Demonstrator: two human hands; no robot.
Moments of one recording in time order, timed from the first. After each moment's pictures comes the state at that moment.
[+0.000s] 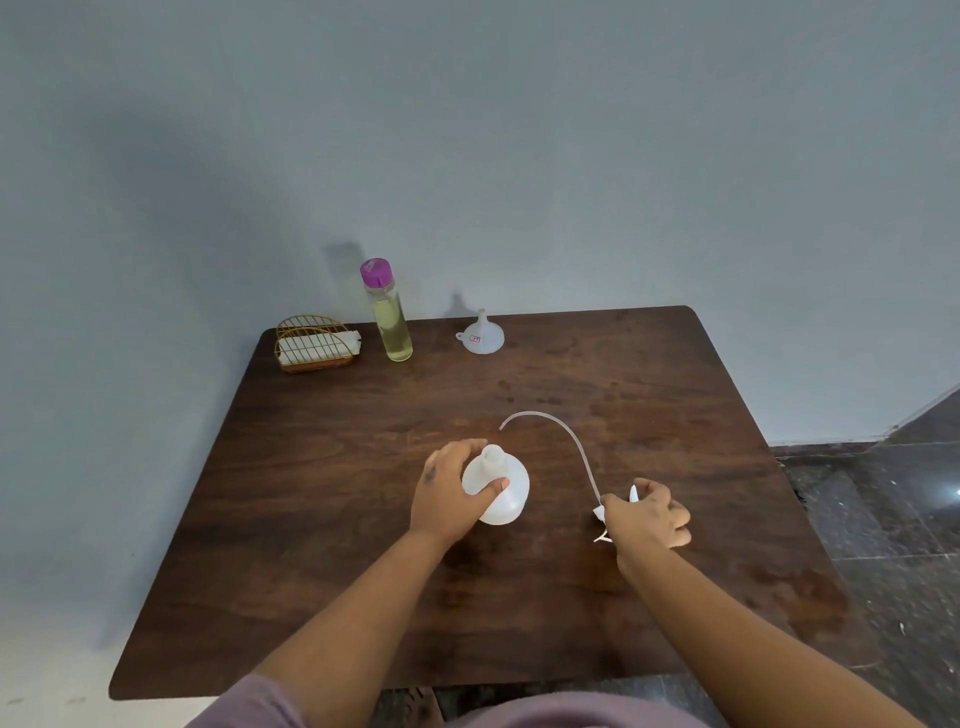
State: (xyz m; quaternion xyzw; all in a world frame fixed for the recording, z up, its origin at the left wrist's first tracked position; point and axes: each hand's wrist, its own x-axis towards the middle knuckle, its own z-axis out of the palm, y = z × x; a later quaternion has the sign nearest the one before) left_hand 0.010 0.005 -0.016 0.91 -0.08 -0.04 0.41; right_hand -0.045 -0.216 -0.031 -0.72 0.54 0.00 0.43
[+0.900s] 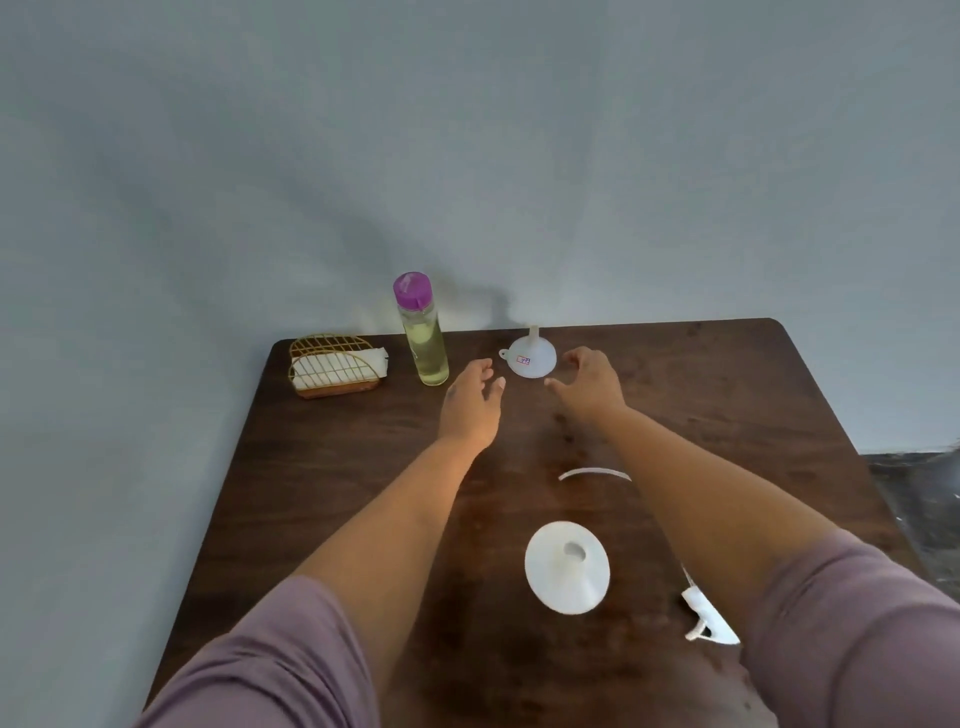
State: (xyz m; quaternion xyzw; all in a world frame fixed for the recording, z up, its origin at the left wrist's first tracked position) left_hand 0.214 0.008 0.000 0.89 0.00 -0.08 0.45; right_hand 0.214 -0.166 -0.006 -0.91 0.17 0.03 0.38
